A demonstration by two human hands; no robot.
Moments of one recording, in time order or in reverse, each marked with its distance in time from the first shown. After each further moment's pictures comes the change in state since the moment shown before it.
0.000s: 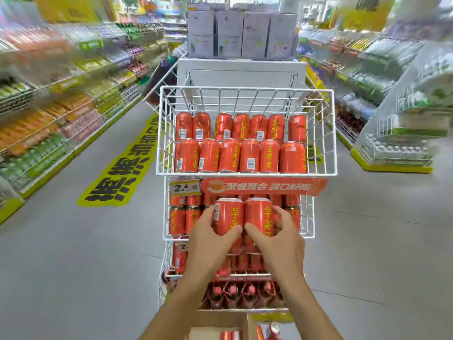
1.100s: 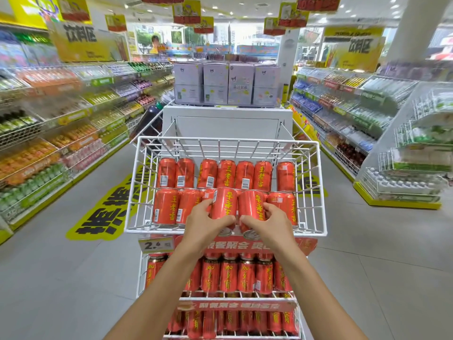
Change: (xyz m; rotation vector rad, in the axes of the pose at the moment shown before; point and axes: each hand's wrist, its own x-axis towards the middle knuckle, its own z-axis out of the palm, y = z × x) left_hand 0.162 0.087 0.054 0.090 0.017 0.025; right_hand 0.213 -0.016 -0.032 -0.077 -0.062 -0.205
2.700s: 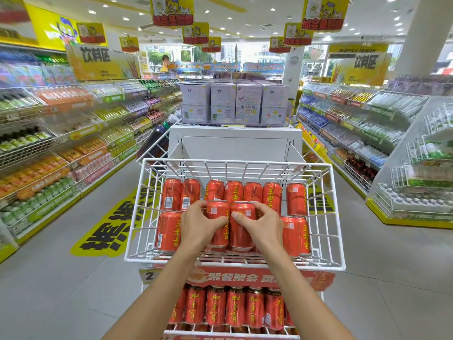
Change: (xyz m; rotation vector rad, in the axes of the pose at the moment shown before) left_hand 0.072 0.012 -0.017 0.200 0.227 0.117; right_hand 0.071 -0.024 0.045 0.095 0.114 -0.106
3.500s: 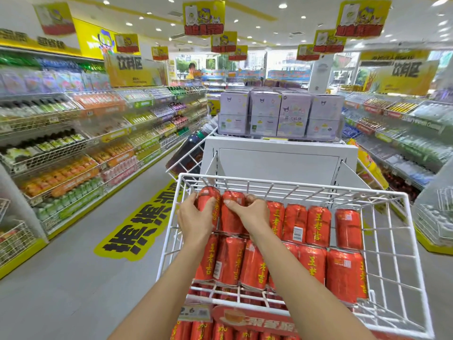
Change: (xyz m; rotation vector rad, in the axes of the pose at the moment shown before) left_hand 0.098 -0.036 -0.052 -0.145 0.405 -0.025; right_hand 0.096 -0.052 0.150 0.172 -0.127 0.101
